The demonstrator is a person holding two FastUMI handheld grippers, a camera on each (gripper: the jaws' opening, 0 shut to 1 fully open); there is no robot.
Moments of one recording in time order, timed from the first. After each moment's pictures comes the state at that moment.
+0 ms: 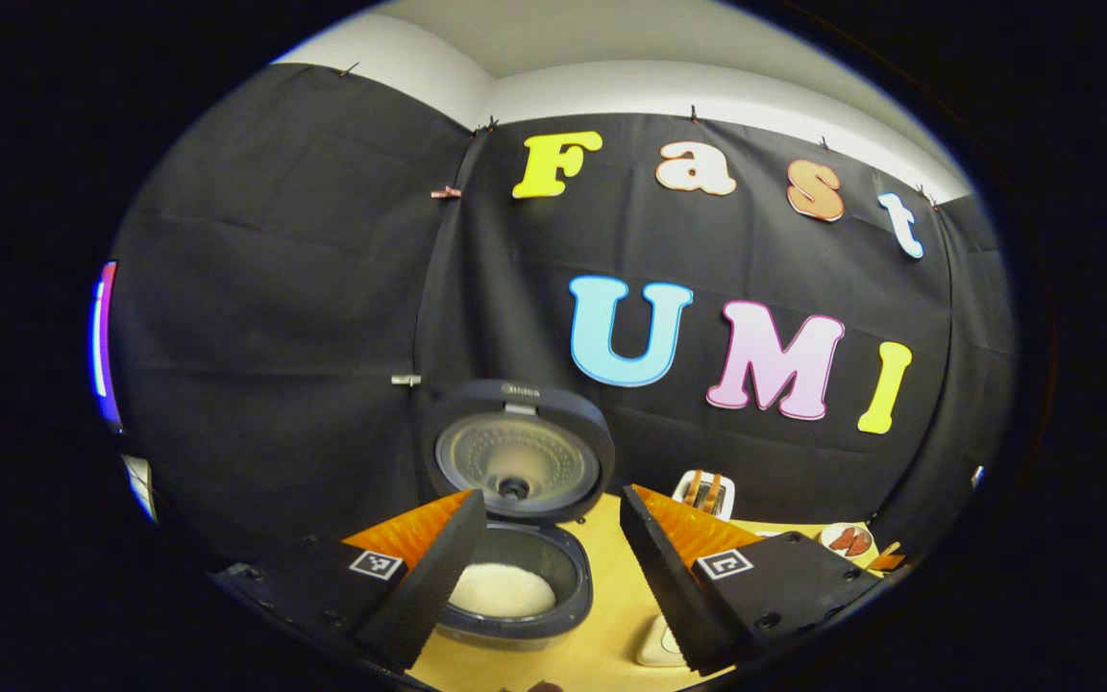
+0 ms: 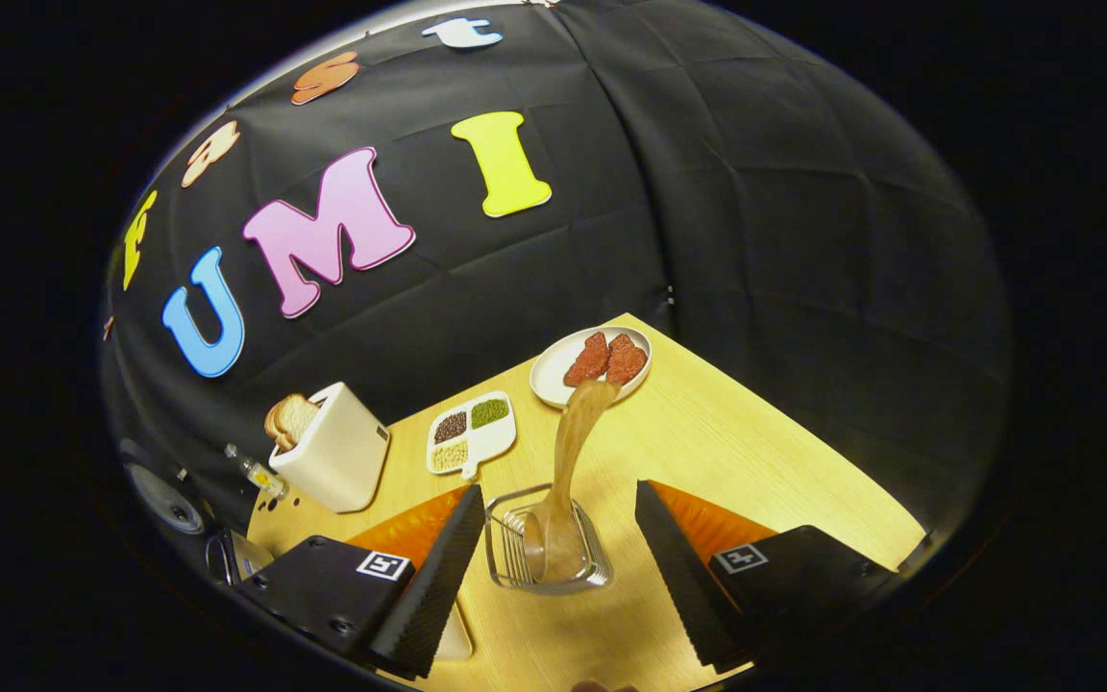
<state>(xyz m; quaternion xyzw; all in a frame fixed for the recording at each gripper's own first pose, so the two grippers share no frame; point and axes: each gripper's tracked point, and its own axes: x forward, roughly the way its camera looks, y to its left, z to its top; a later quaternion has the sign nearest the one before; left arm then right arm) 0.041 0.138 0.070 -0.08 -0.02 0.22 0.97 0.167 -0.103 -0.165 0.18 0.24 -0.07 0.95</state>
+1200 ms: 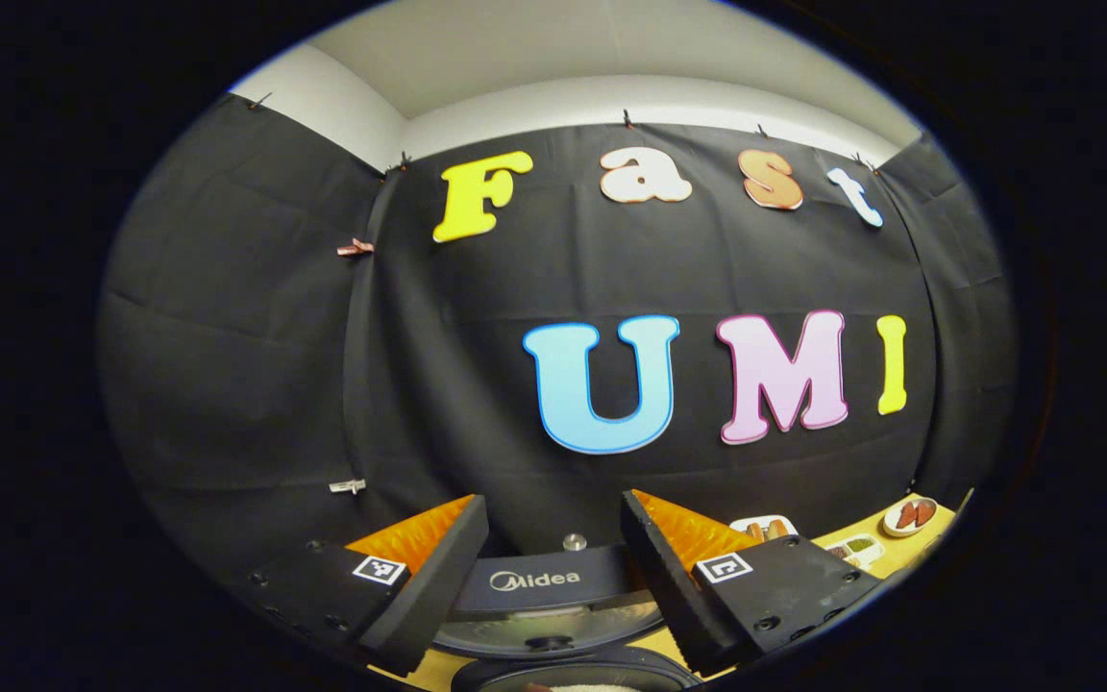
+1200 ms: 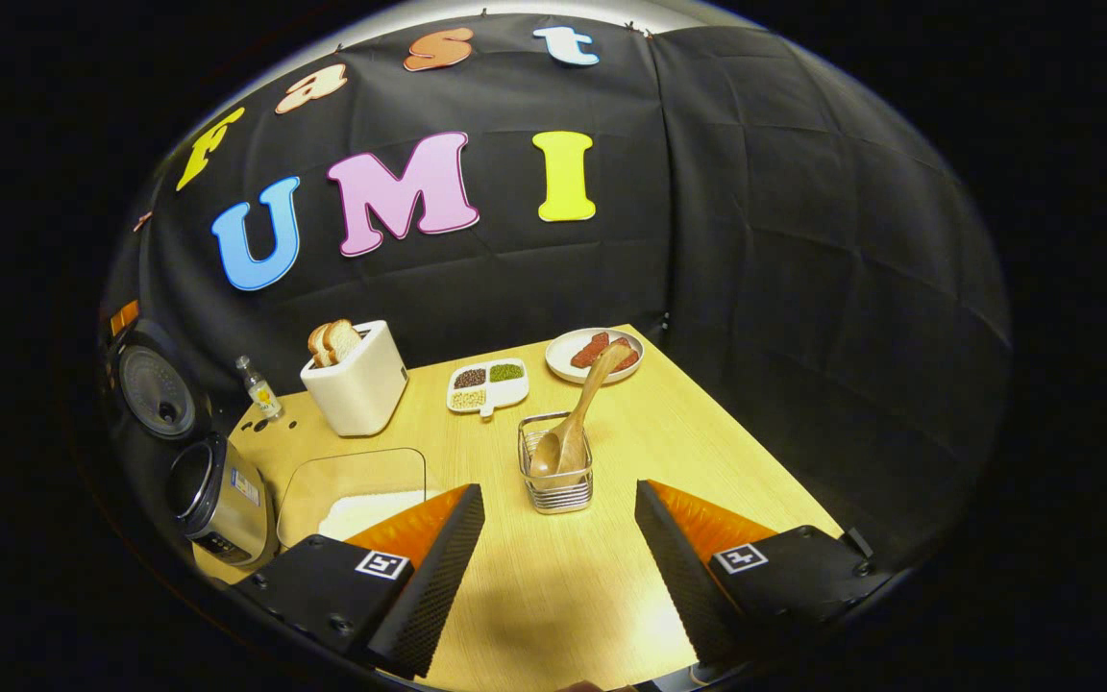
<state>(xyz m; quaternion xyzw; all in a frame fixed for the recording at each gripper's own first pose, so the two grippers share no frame) 0.210 0.246 0.102 0.04 -0.06 0.14 0.99 0.057 -0.053 -0.127 0.06 0.22 -0.07 0.97</state>
